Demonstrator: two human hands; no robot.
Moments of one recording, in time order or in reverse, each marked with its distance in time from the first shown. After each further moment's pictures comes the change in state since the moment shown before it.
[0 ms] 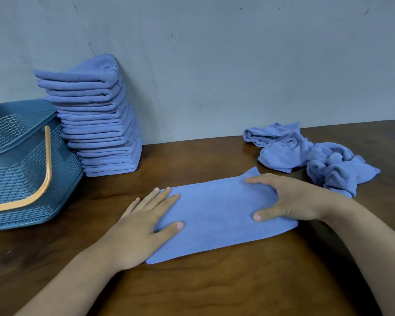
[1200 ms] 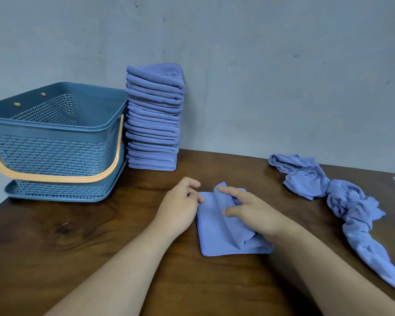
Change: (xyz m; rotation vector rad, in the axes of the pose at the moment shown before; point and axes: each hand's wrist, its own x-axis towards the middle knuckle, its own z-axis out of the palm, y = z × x) left_hand 0.018 -0.031 -0.006 -0.834 0.406 -0.191; right_hand 0.043 -0.154 0.108 0.270 0.067 0.038
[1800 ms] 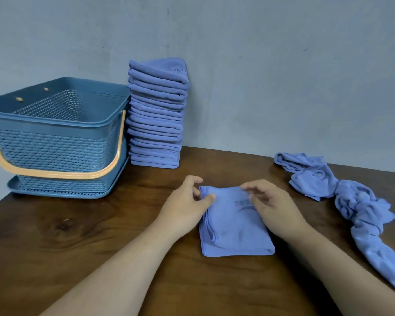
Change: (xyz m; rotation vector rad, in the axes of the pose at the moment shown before) left_hand 0.000 -0.003 0.004 0.058 -0.035 0.048; right_hand 0.007 0.048 -0.029 -0.164 0.368 -0.397
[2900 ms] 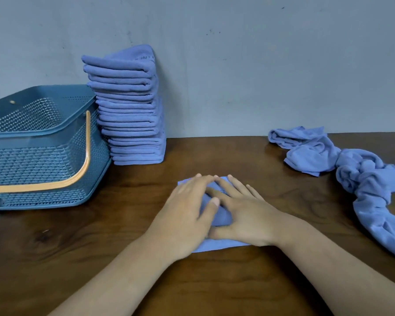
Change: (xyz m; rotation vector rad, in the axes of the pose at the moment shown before) left_hand -0.037 0.034 0.028 0.413 -0.097 0.320; right_hand -0.017 -0.021 0.015 -0.403 -0.563 0.021
